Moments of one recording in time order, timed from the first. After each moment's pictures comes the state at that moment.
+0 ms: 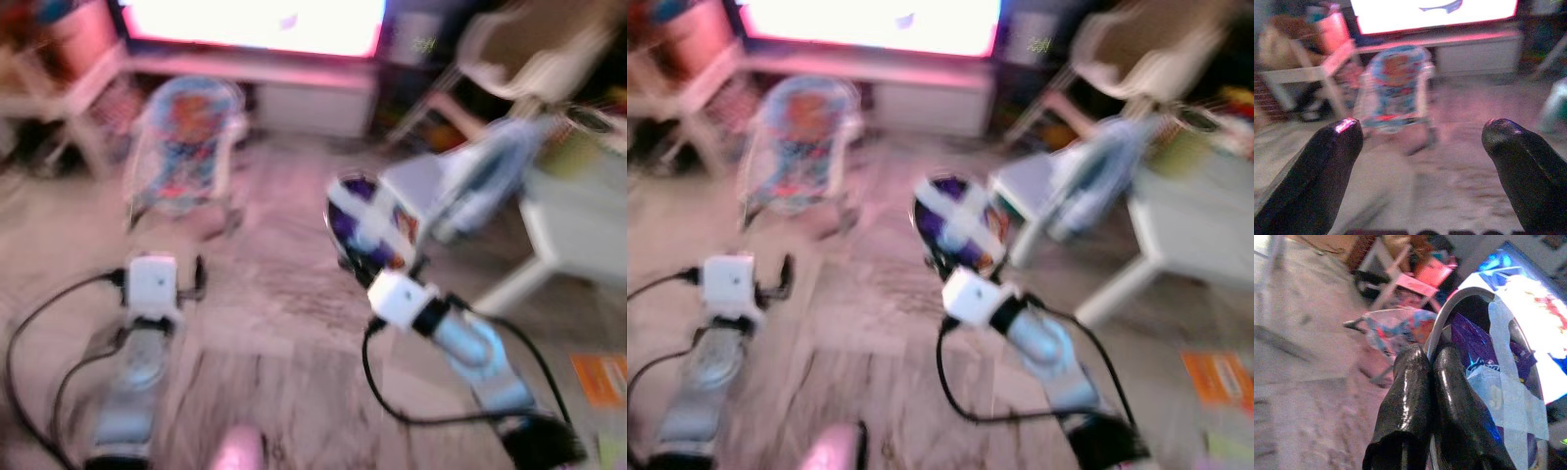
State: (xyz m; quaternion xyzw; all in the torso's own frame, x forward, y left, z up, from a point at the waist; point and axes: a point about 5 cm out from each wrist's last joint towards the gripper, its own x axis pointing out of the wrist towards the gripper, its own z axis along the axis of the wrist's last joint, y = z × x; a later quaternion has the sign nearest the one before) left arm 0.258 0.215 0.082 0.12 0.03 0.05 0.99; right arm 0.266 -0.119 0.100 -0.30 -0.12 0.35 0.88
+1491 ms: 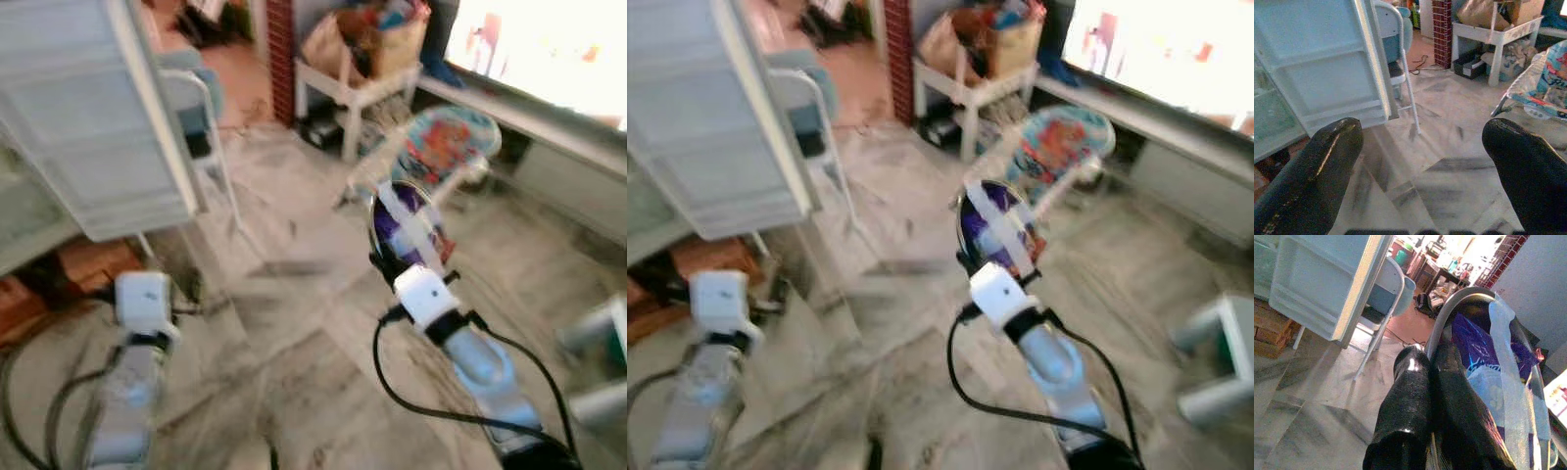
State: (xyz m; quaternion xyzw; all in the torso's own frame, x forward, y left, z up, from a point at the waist) left arm 0.250 0.199 0.073 0.05 0.05 0.04 1.00; right arm 0.265 -0.143 0.094 -0.24 -0.08 0.24 0.94
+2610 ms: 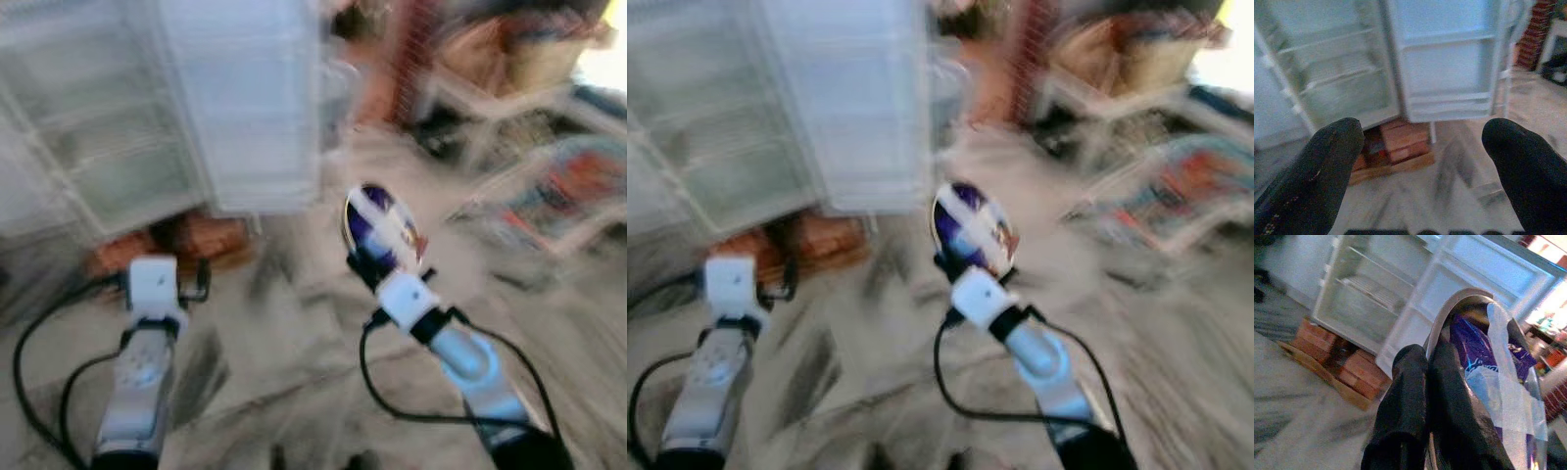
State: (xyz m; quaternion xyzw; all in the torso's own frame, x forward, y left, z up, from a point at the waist) left arm 0.265 0.197 0.073 0.05 0.05 0.04 1.00; right arm 0.264 -0.126 0.090 -0.24 -0.09 0.30 0.92
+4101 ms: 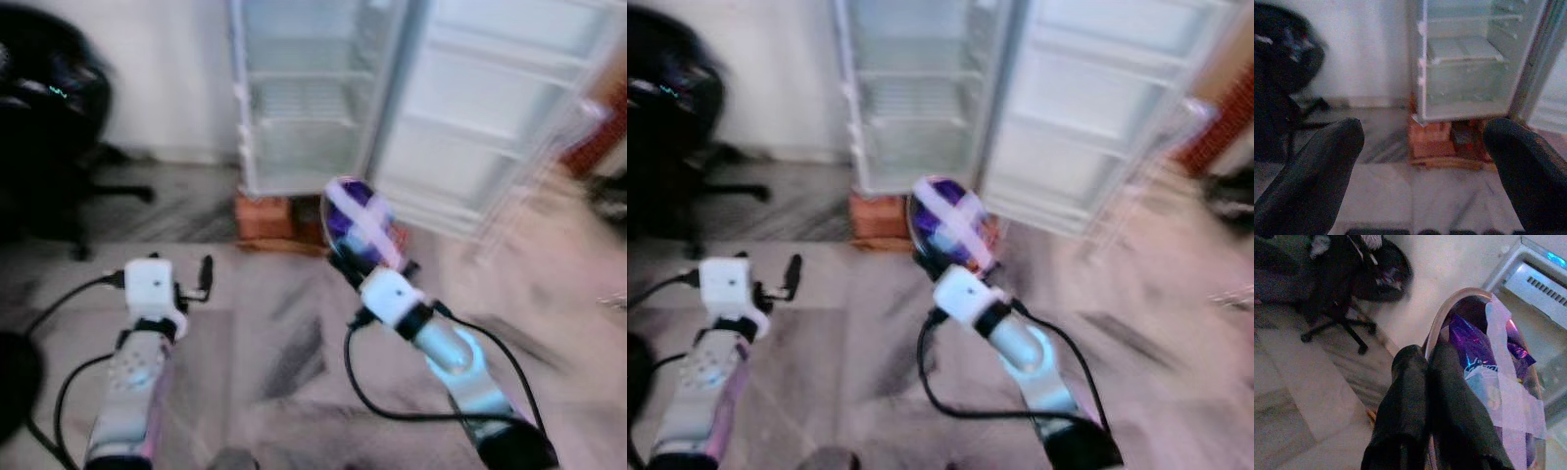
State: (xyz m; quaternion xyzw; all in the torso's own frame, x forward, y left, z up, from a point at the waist) left arm 0.260 0.192 0.075 0.02 0.03 -0.01 1.00; right arm 0.266 -0.109 0.098 -0.24 -0.11 0.33 0.90
